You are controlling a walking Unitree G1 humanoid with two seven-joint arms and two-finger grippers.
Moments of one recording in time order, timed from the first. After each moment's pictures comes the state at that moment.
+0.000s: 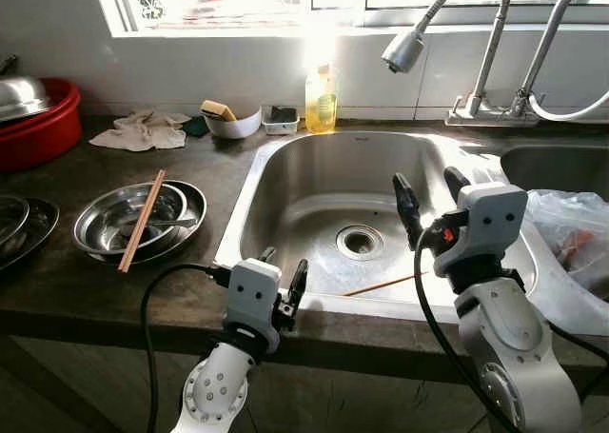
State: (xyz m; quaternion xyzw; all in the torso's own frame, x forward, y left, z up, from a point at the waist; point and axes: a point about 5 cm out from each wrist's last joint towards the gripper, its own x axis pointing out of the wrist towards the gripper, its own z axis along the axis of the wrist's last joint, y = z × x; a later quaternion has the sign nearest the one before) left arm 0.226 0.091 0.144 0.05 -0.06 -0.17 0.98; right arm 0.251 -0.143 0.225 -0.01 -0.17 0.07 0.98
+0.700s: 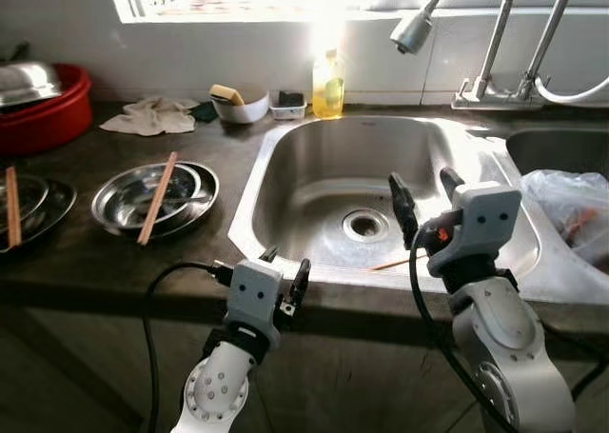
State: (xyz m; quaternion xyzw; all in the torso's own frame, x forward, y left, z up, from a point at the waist) left arm 0.227 0.090 0.145 0.05 -0.06 -0.18 0.98; right arm 0.253 -0.136 0.225 0.00 -0.17 0.08 0.98
